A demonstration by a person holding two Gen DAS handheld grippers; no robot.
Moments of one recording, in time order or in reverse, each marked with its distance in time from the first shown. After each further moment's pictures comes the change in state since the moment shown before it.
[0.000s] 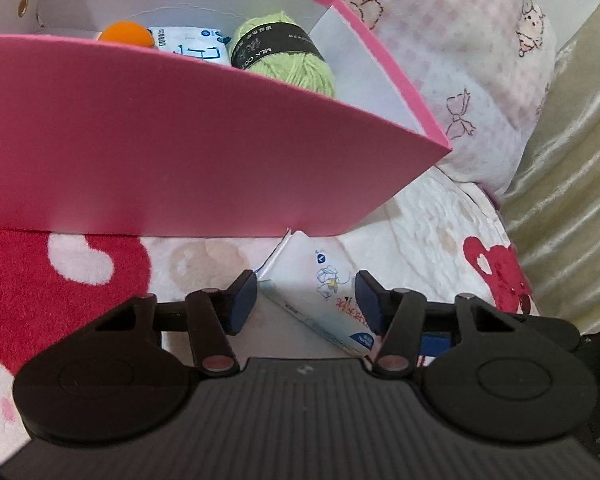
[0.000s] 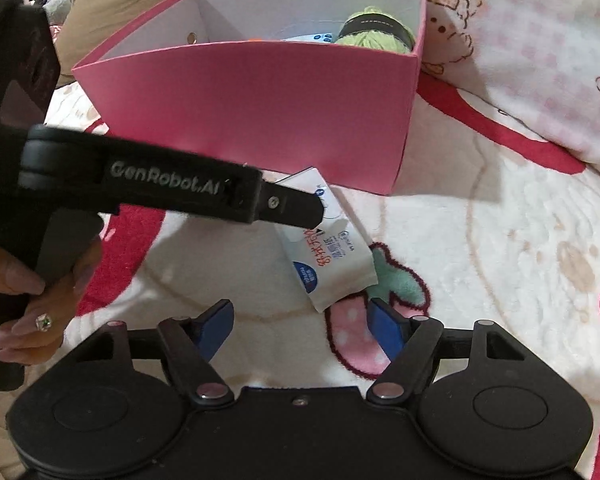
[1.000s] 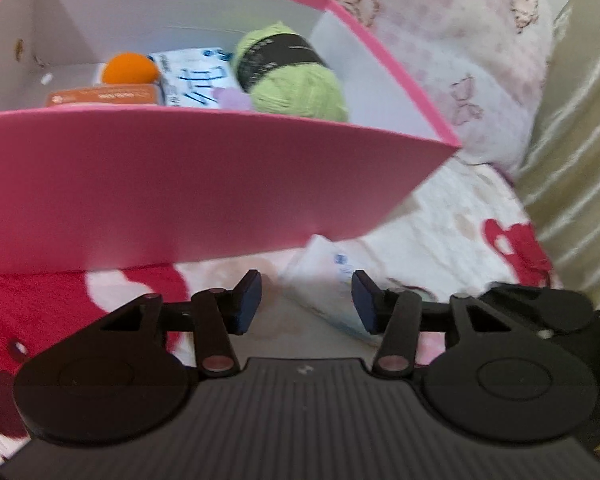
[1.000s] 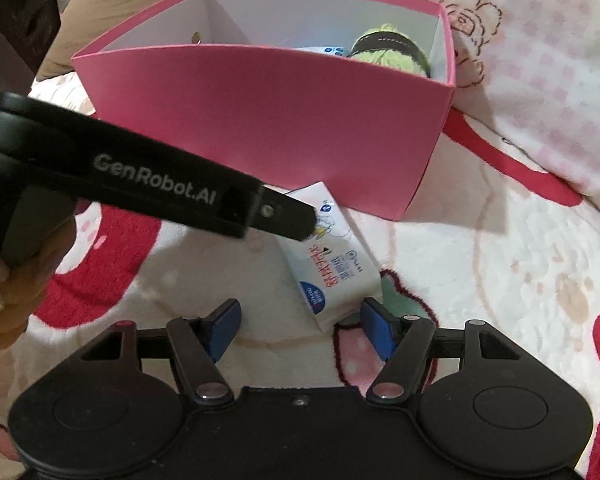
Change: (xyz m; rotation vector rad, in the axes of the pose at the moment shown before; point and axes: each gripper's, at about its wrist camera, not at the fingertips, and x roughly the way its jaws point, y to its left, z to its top) left arm -0.008 0.001 0.011 0.120 0.022 0.084; right arm -0.001 0.021 0.004 -0.054 -0.034 -0.074
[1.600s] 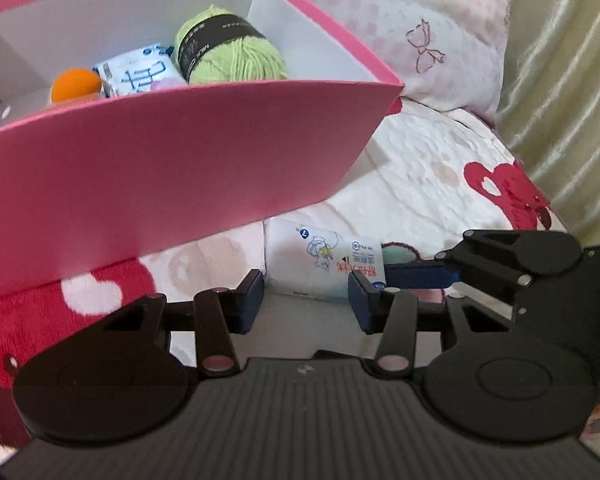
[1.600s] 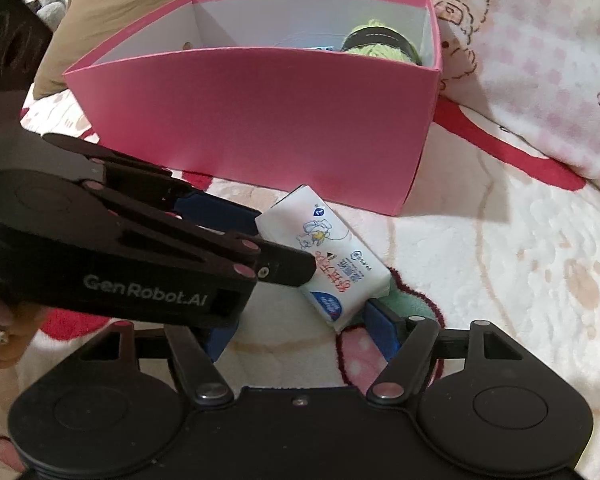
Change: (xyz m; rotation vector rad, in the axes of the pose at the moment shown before) left arm 0.002 -0.030 -0.007 0.147 0.088 -0.029; right arm -0.003 -0.008 -0.005 0.042 -0.018 0.025
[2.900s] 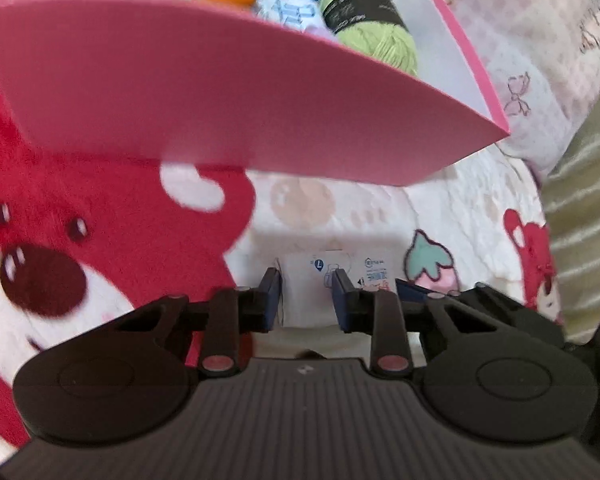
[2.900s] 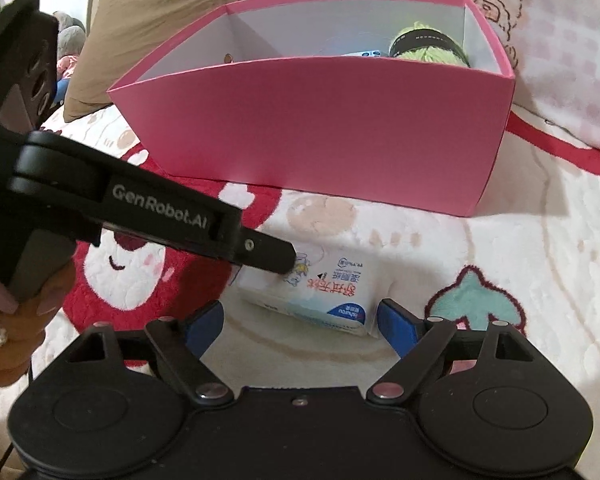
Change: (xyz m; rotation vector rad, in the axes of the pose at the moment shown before) left arm -0.030 0.050 -0.014 -0.411 0.116 0.038; right arm 0.004 0.026 0.002 0.081 -0.016 0.124
